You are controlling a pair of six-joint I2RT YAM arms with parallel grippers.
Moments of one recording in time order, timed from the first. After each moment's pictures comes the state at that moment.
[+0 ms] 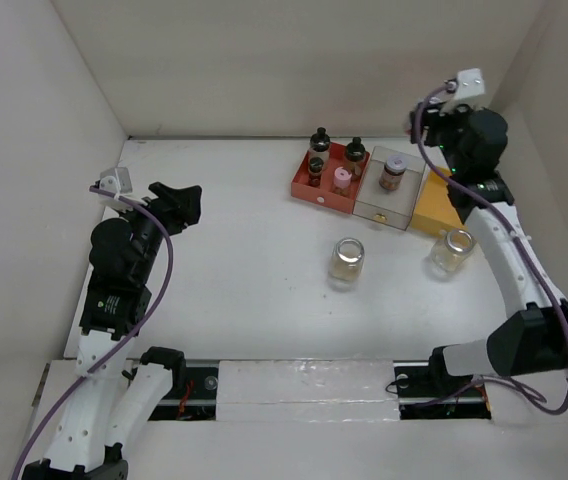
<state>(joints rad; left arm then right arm) -0.18 0.66 0.89 -0.23 -0.02 -0.57 0.19 1.41 1.38 0.08 -0.09 -0.13</state>
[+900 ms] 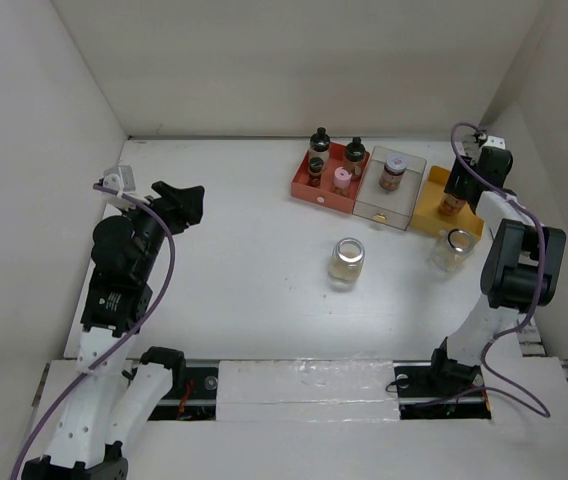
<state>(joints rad) -0.18 0.67 0.89 -0.23 0.01 -0.57 -0.26 1.78 1.23 -0.01 0.03 0.05</state>
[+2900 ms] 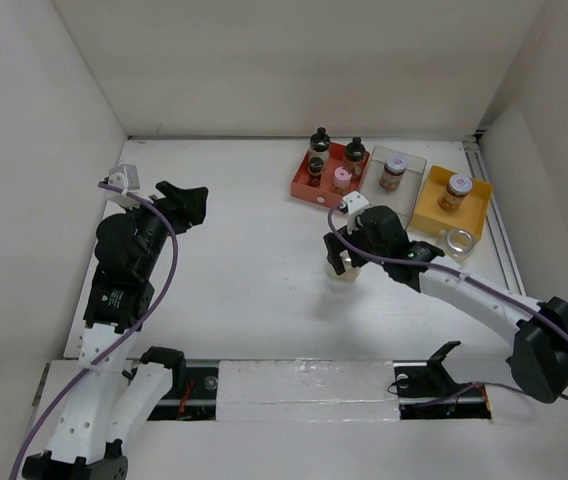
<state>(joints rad) -0.18 0.69 0.87 -0.22 0.04 -0.57 0.63 1.25 0.82 -0.23 0.02 0.06</state>
